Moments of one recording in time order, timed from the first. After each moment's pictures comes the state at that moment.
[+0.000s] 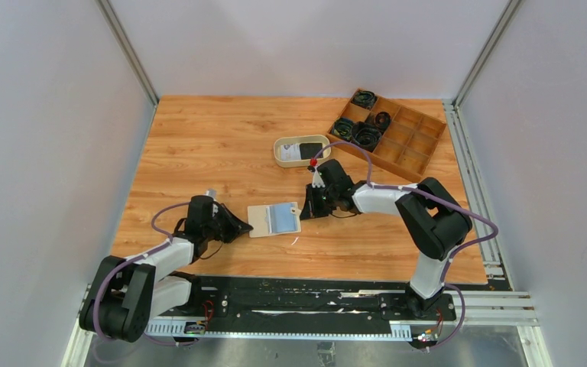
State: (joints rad) left arm -0.21 1.13 0.19 0.19 0.35 -0.95; right arm 0.67 1.79 0.92 0.00 -0.37 0.49
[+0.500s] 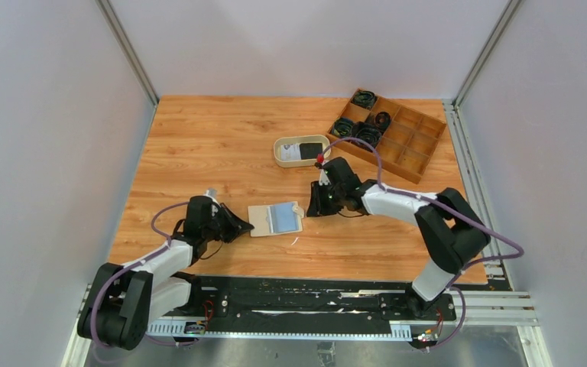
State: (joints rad) left arm -0.21 1.08 0.18 0.19 0.37 -0.95; right arm 0.67 1.68 0.90 -0.09 -0.29 0.46
